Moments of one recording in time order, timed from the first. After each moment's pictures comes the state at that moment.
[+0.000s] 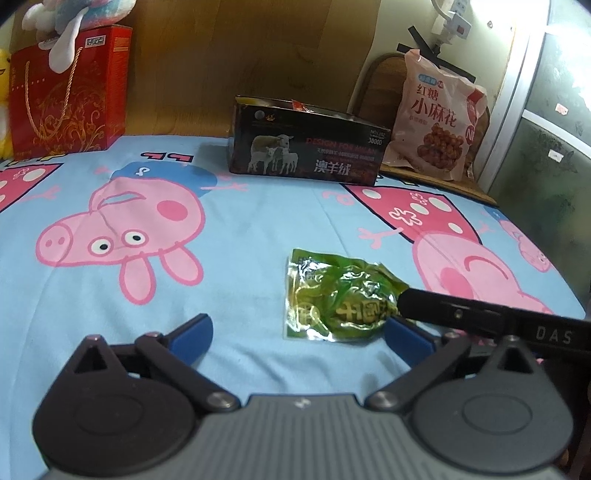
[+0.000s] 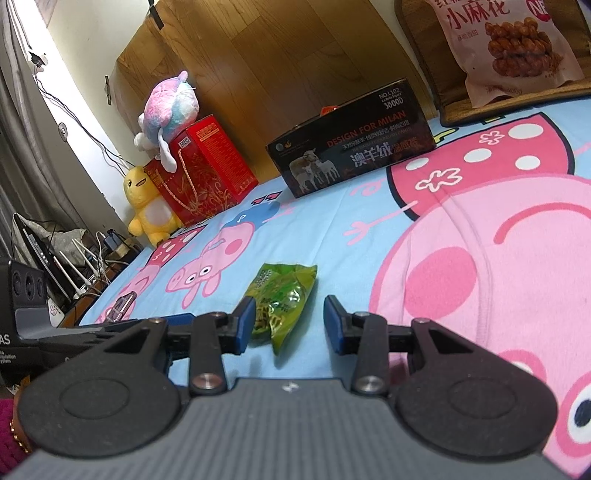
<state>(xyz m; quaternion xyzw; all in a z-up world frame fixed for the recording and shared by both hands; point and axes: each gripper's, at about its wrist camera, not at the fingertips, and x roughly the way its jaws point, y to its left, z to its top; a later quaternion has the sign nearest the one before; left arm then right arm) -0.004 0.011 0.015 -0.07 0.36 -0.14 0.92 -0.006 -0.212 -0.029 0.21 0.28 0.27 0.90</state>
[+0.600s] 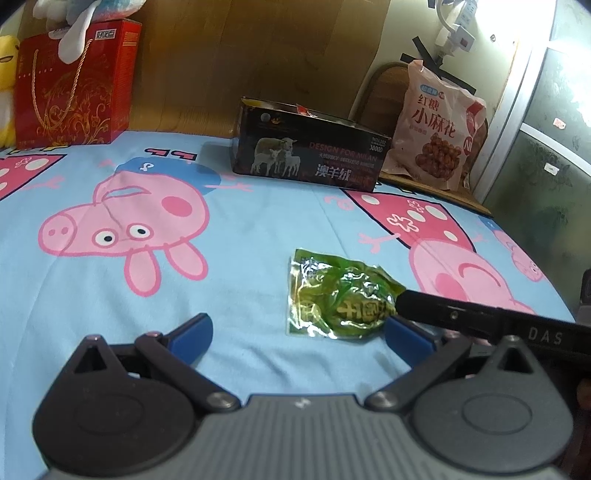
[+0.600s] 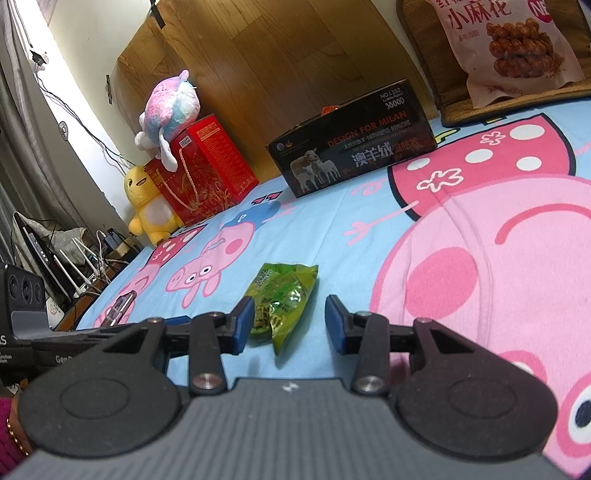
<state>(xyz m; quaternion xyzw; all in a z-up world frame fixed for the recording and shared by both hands) -0.008 0.019 0.014 -0.09 0.36 -0.15 0.92 -0.007 -0.211 -0.029 0.21 0.28 0.27 0.90</state>
